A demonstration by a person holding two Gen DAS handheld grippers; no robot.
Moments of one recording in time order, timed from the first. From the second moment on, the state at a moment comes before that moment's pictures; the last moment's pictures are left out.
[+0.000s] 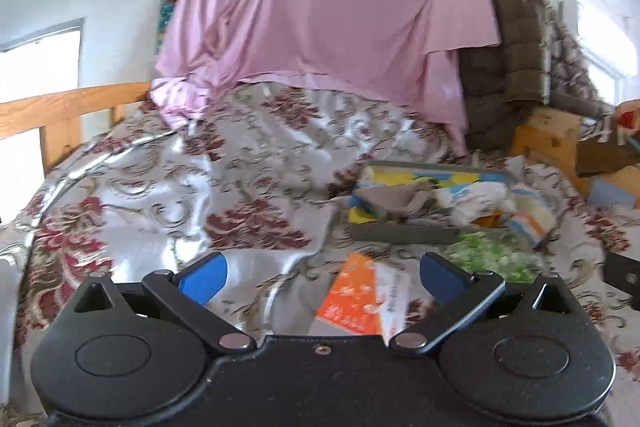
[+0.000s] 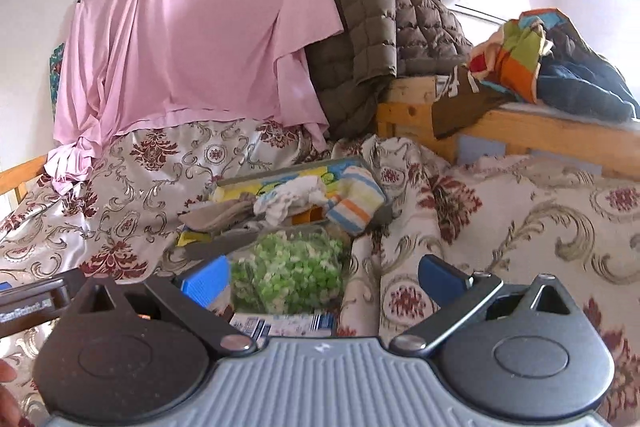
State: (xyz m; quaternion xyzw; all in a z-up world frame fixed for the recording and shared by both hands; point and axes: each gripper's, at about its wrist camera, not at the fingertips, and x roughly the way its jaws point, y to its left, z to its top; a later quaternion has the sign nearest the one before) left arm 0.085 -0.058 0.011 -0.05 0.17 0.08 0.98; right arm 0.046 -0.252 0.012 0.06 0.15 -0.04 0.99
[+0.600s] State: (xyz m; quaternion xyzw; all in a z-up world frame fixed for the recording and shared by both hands) left arm 0.079 -0.051 -0.009 -0.05 0.20 0.12 0.97; right arm 0.042 -0.243 -0.006 0.05 0.16 -0.03 0.99
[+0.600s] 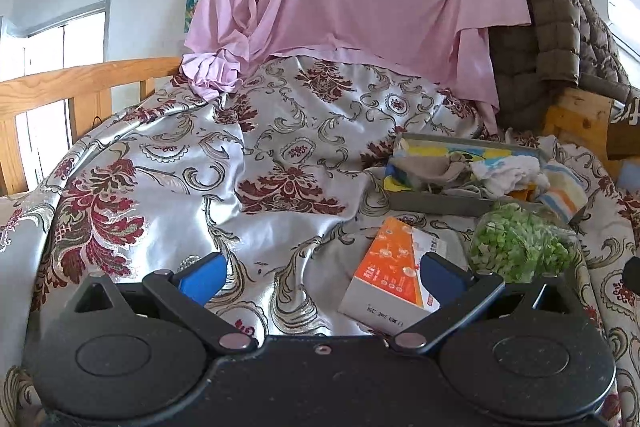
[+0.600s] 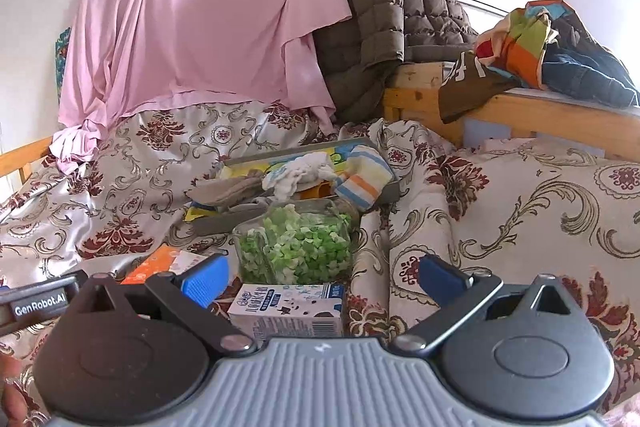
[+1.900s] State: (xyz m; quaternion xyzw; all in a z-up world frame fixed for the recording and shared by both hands) left arm 0.054 -0.035 -0.012 -0.04 0.18 0.04 0.98; right arm 0.040 -0.232 -0.015 0.05 0.20 -0.03 0.98
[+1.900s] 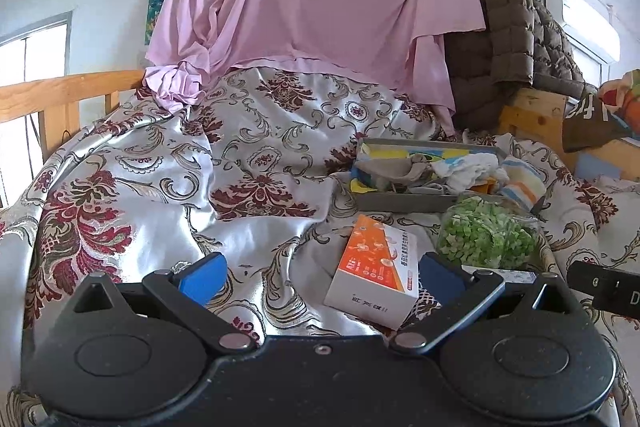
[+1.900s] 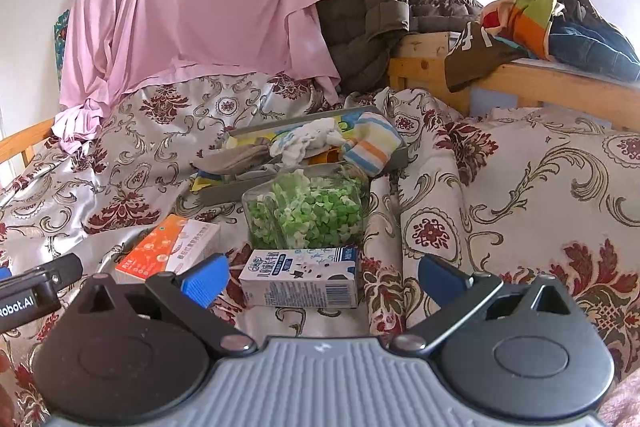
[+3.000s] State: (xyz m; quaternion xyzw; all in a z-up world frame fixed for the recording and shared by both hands) left arm 0.053 -0.035 -0.008 -0.04 0.18 0.04 0.98; right arm 0.045 -0.231 -0.019 0.05 0.22 -0.02 0.97
